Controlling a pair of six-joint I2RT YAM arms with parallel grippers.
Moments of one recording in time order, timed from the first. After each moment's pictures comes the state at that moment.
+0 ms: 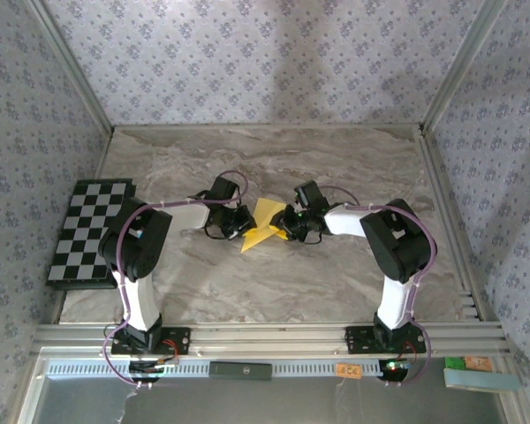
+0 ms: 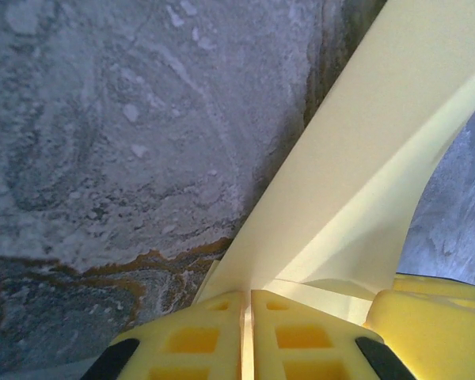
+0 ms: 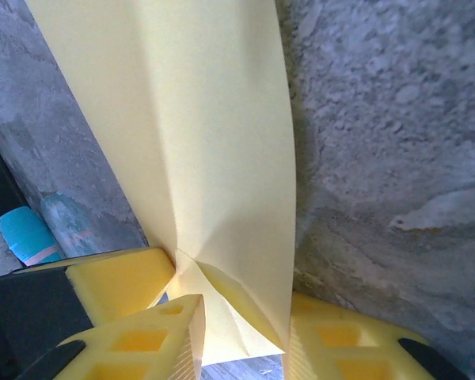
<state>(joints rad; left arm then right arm) -0.52 1.87 1.03 -0.20 0.45 -0.96 0.53 1.85 0.94 -0.01 -0.49 1.12</state>
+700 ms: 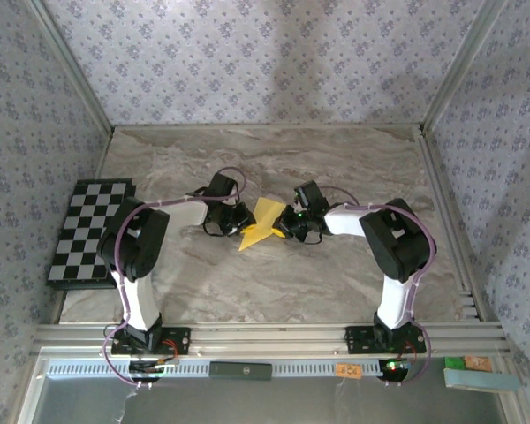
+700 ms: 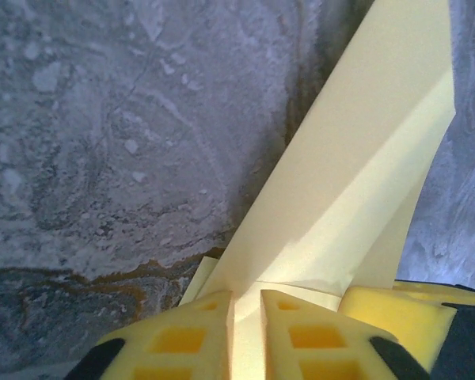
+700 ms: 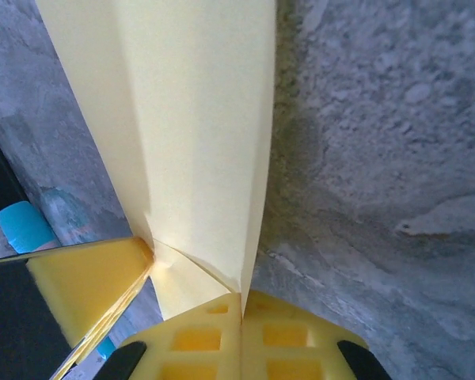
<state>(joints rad) -0.51 1.86 1.05 -0.24 0.45 -0.93 0.53 1.85 0.94 0.00 -0.50 1.12</state>
